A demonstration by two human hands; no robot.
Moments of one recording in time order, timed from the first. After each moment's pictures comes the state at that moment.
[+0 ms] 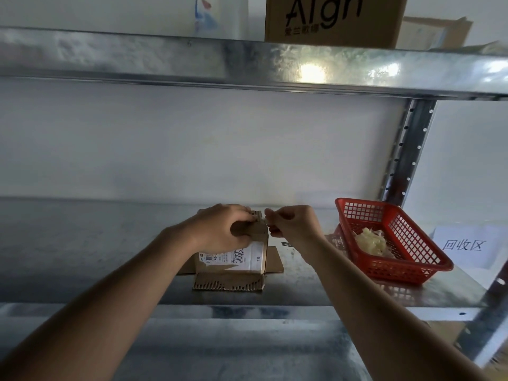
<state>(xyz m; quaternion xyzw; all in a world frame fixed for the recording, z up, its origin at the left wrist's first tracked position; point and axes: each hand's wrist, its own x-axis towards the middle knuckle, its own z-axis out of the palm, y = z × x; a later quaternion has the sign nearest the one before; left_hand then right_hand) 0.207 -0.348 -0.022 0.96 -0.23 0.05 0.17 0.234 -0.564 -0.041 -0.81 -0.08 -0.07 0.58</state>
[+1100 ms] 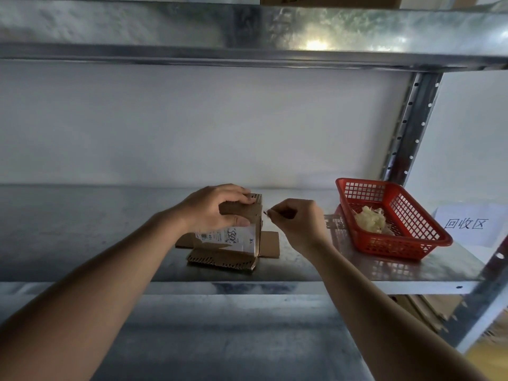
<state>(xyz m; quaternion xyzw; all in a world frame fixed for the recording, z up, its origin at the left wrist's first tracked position) 0.211 -0.333 -0.032 0.94 -0.26 0.07 0.23 0.212 -0.575 -0.072 -0.85 -0.13 -0.18 0.48</state>
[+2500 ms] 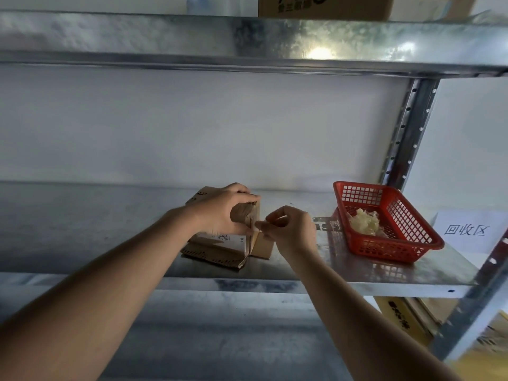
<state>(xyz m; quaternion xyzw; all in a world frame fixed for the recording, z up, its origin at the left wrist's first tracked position) 0.204 -0.363 -0.026 0.97 -0.20 0.05 0.14 0.194 -0.567 -0.080 -0.81 -0.05 -0.11 0.57</state>
